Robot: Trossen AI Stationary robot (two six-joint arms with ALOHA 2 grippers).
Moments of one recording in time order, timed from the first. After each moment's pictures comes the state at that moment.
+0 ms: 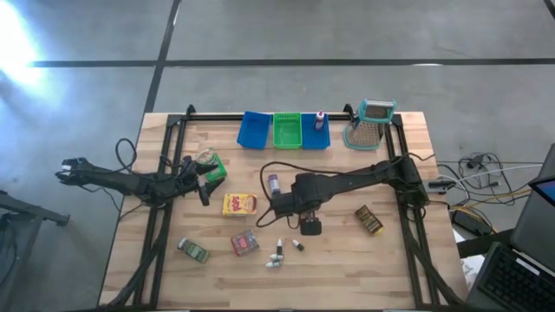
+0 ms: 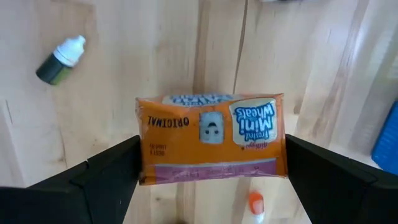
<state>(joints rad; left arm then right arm) -0.19 0.33 0.03 0.02 -0.66 -0.31 0.19 2.07 1.88 -1.38 0.13 0.15</state>
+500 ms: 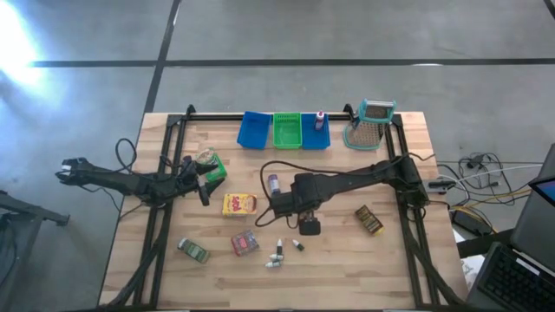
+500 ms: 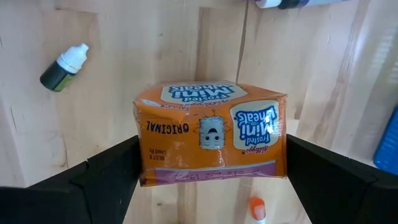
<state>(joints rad) -0.19 0.33 0.03 0.02 -0.66 -0.31 0.19 2.07 1.88 -1.37 0.13 0.16</state>
